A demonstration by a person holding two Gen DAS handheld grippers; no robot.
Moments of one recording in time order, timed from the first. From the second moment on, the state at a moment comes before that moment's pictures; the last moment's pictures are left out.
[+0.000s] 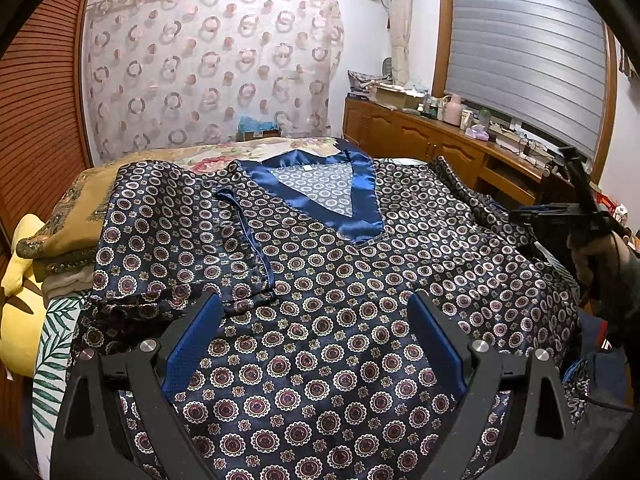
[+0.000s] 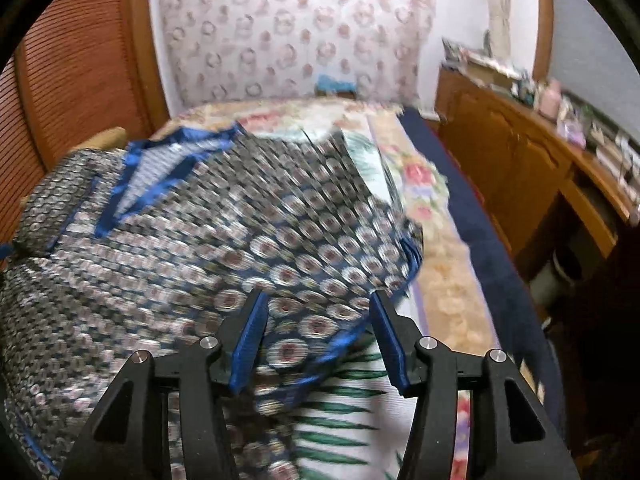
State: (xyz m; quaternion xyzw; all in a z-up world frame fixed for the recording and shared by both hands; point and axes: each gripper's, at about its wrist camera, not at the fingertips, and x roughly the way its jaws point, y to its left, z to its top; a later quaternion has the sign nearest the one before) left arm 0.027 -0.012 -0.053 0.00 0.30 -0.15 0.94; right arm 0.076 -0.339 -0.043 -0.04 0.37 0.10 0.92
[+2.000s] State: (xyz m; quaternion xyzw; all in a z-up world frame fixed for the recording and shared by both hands) left arm 0.113 0.081 -0.028 0.03 0.33 -0.09 0.94; right arm 0.148 -0.300 -0.045 -0.07 0.40 0.16 0.90
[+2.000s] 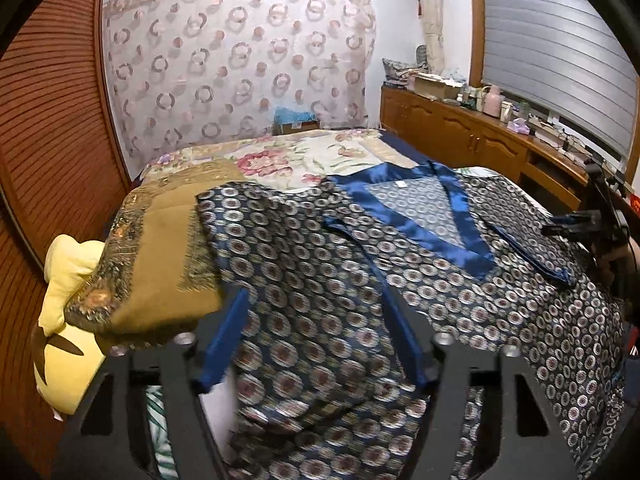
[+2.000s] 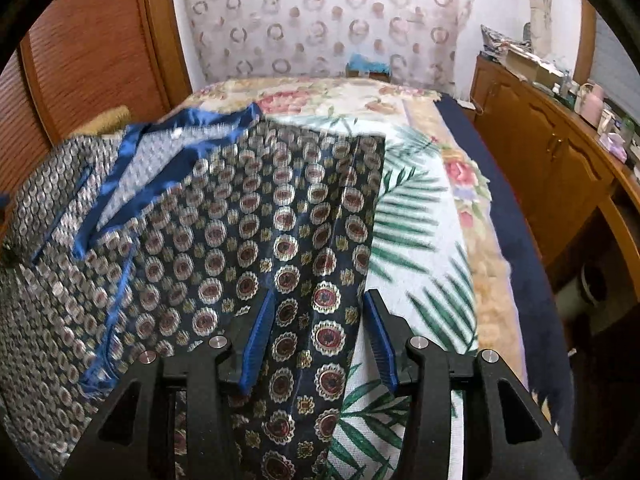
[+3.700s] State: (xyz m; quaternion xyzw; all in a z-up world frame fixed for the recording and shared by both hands) left arm 0.119 0.069 -0.018 0.00 0.32 -0.13 0.94; right arm 0.143 -0.302 -0.046 -0.08 0.39 0.16 0.90
